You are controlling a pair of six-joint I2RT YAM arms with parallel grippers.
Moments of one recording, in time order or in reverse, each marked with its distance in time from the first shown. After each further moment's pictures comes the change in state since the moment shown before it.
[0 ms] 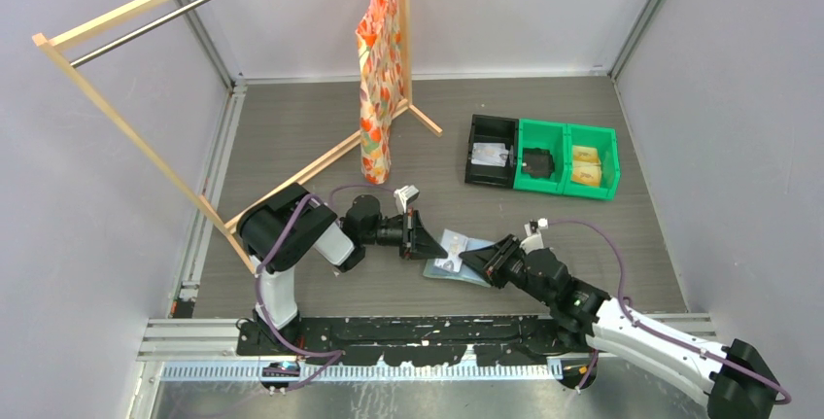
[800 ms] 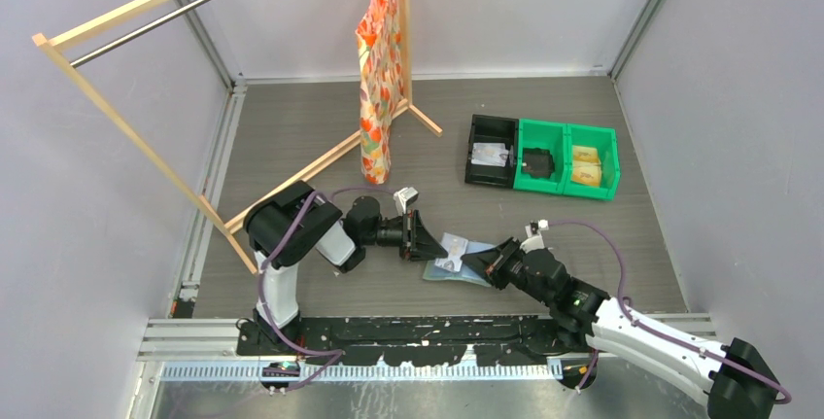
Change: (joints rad) left arm 0.005 0.038 0.000 0.042 0.002 -0.047; right arm 0.000 0.015 0.000 -0.035 0.011 0.004
